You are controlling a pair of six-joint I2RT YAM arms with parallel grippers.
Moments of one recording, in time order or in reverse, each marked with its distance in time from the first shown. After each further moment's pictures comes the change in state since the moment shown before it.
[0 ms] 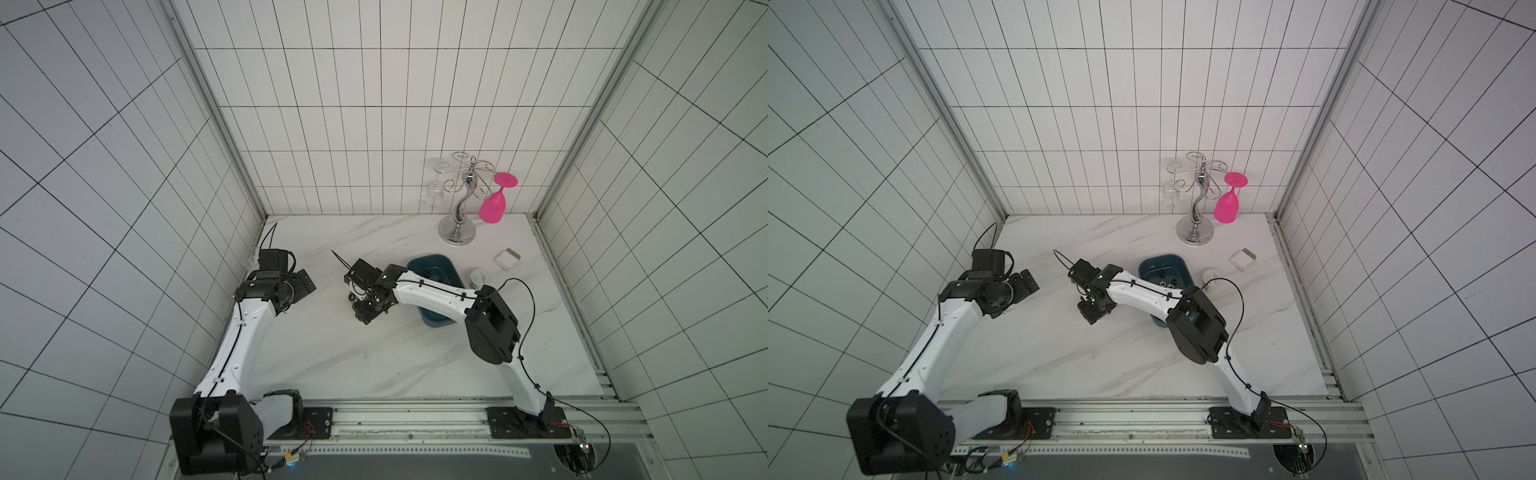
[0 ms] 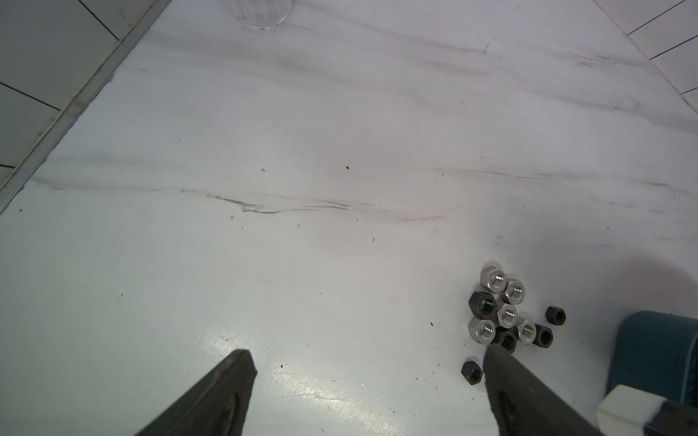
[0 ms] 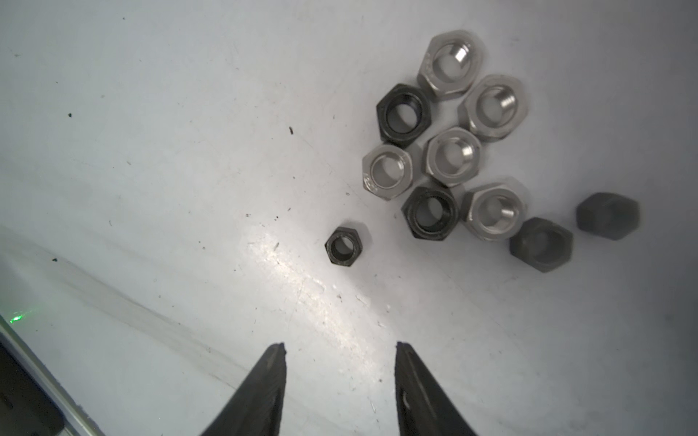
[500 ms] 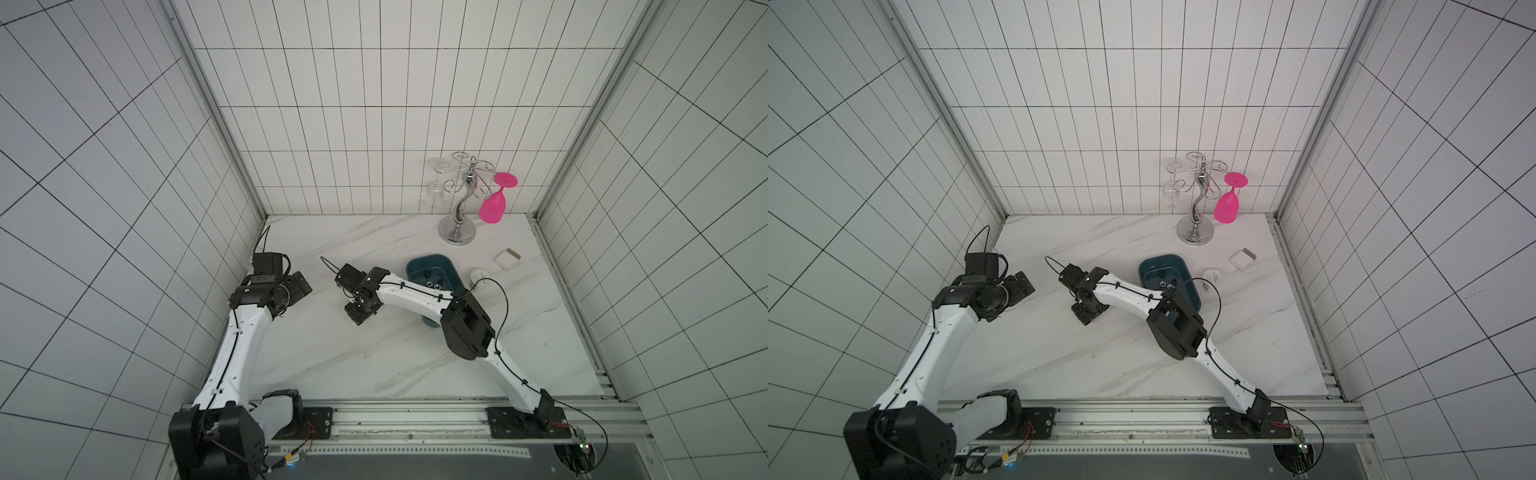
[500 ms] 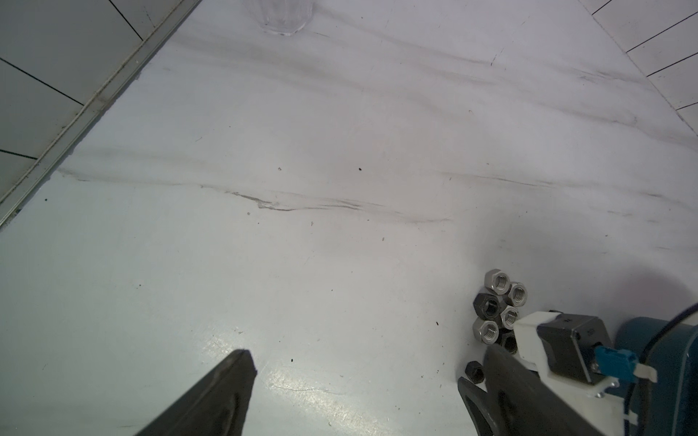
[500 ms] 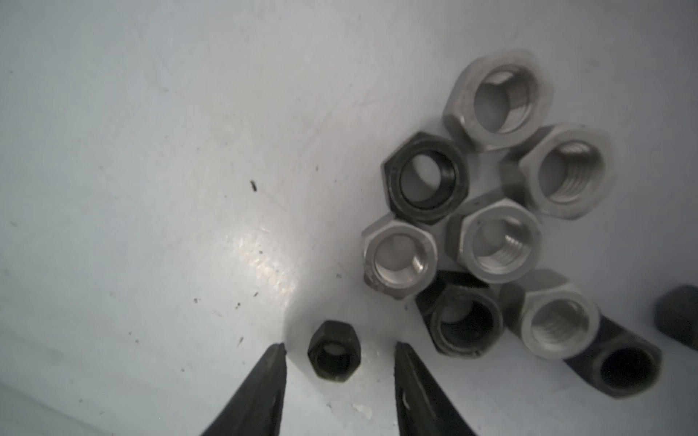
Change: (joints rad) left arm 0.024 -0.037 -0.018 -0.006 0.017 0.008; right arm 0.010 0.212 0.238 -0.084 0.069 -0.002
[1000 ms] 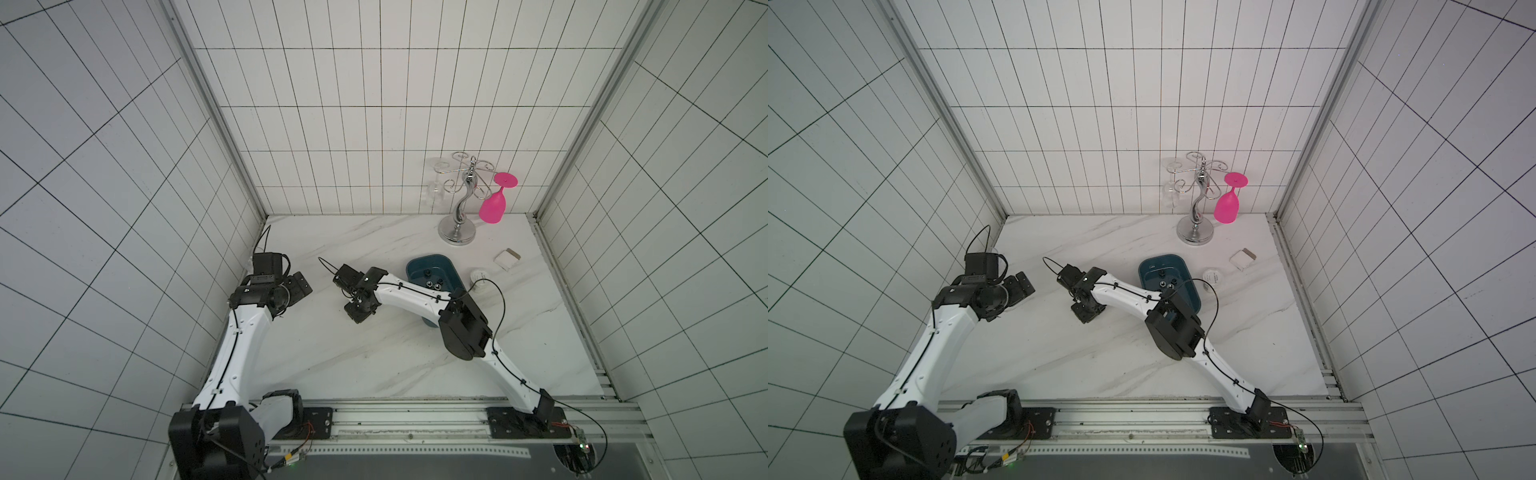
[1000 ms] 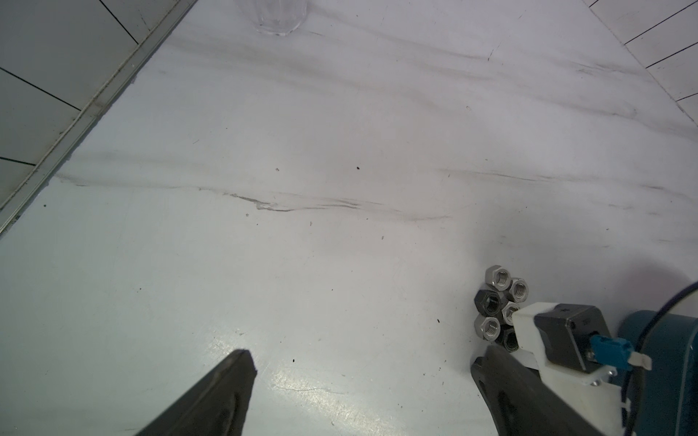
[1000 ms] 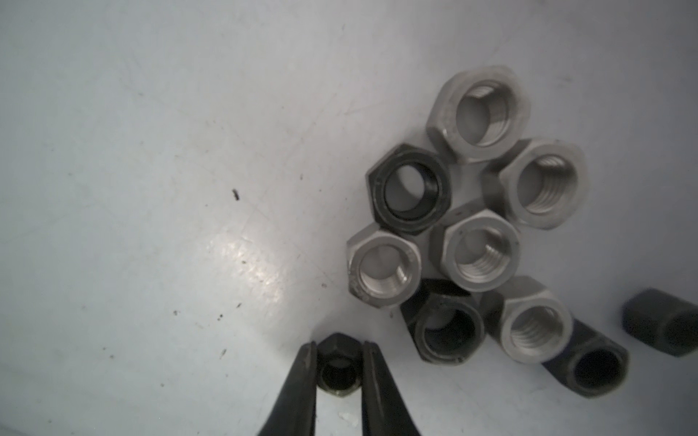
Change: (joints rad) left arm 0.002 0.000 0.000 0.000 0.007 0.017; right arm 0.014 0.011 0.024 -0.027 0.045 -0.015
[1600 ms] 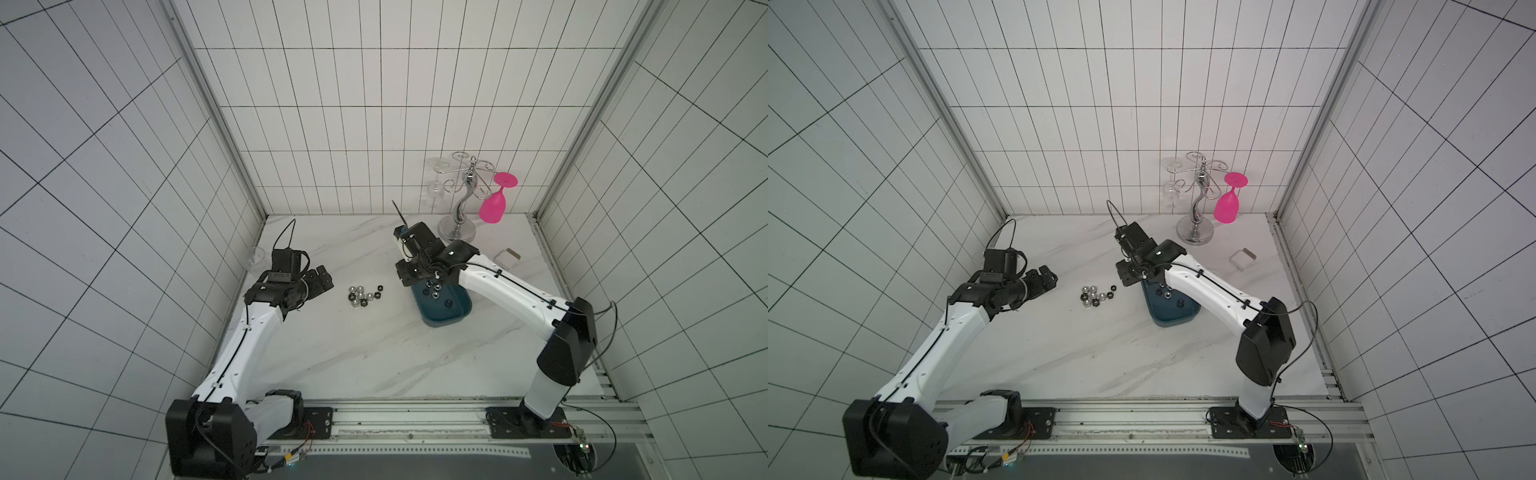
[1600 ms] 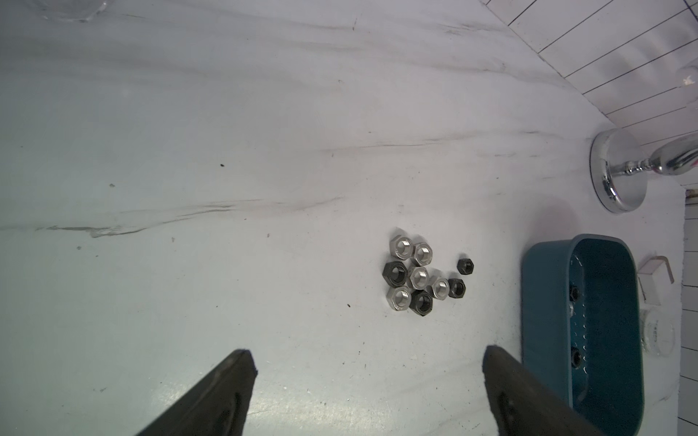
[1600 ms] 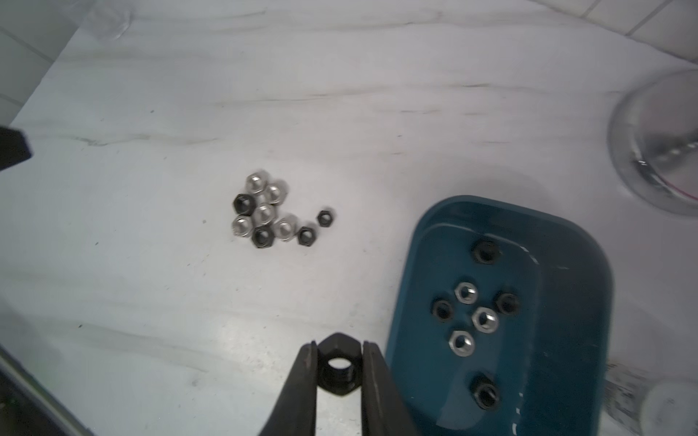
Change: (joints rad) left arm -0.175 0.026 -0.010 0.155 0.128 -0.027; right arm -0.290 -0.736 -0.556 0.163 0.063 0.065
